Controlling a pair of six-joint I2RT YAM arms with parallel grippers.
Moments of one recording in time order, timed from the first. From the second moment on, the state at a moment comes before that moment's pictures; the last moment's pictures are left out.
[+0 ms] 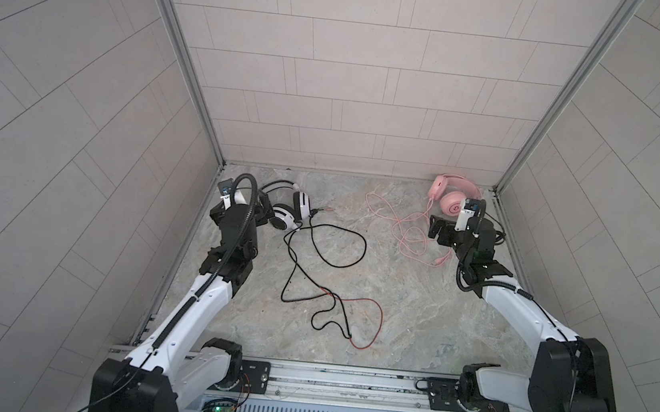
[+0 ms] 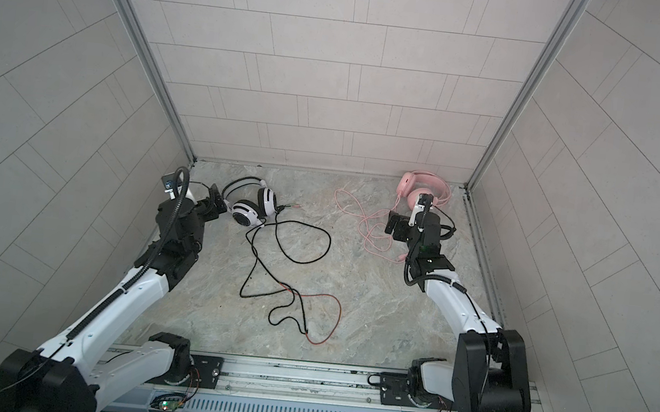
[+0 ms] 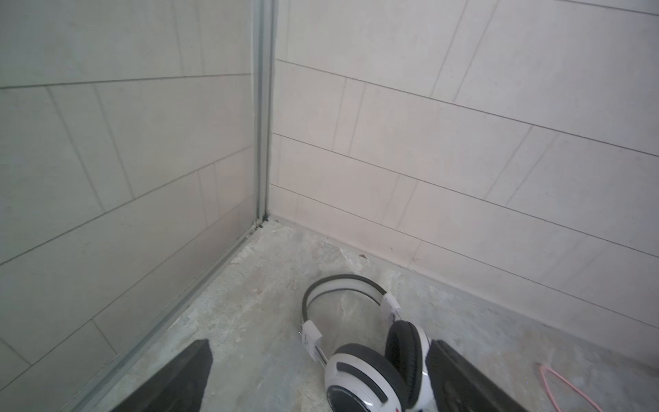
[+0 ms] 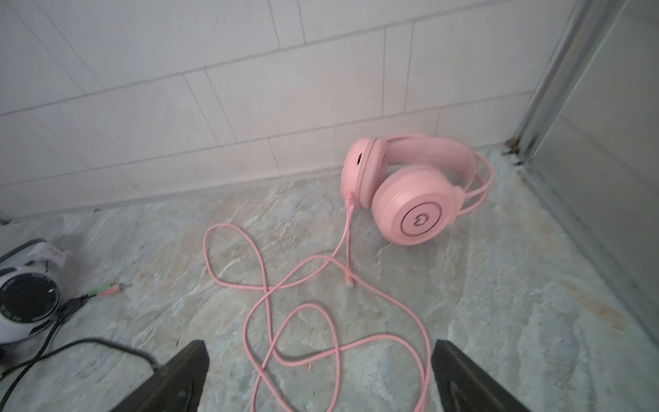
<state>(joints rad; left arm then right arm) -0.17 1.04 0.77 0.02 -0.44 -0.29 0.09 1.32 0.78 0.10 0.02 0.25</state>
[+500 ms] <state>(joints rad) -0.03 1.67 1.64 -0.86 -0.18 -0.28 0.16 1.42 0.92 -0.05 -0.17 0.31</state>
